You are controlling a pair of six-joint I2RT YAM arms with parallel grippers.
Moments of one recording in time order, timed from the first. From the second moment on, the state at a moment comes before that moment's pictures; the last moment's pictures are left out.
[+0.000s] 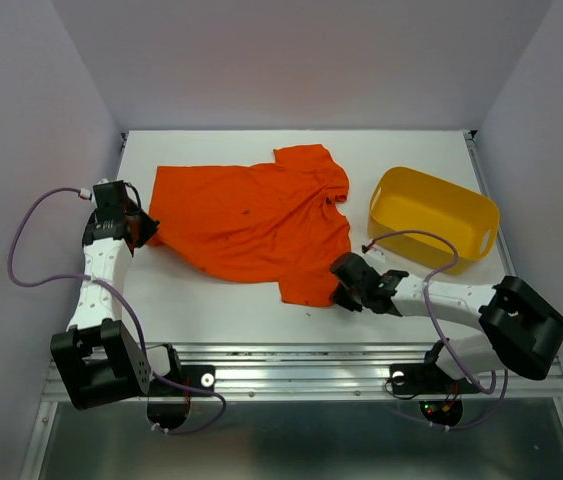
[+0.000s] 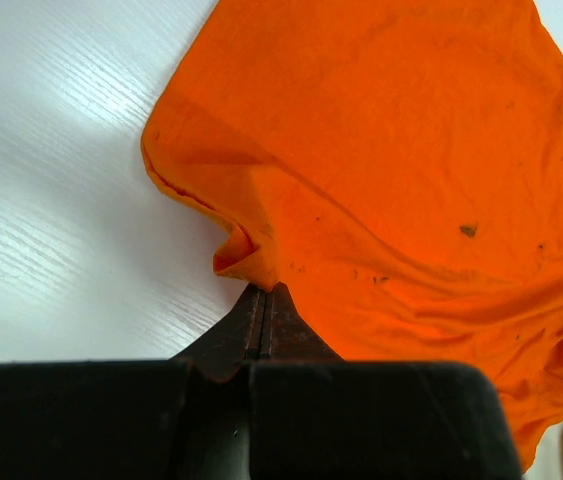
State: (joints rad) left arm 0.21 1.22 0.95 -0.54 0.01 -0.60; right arm 0.86 1.35 0.60 -0.26 0.29 1.25
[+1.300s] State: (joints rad) left arm 0.18 1.09 1.64 -0.68 0.11 -0.57; right arm 0.80 1.25 1.82 -0.65 0.72 0.42
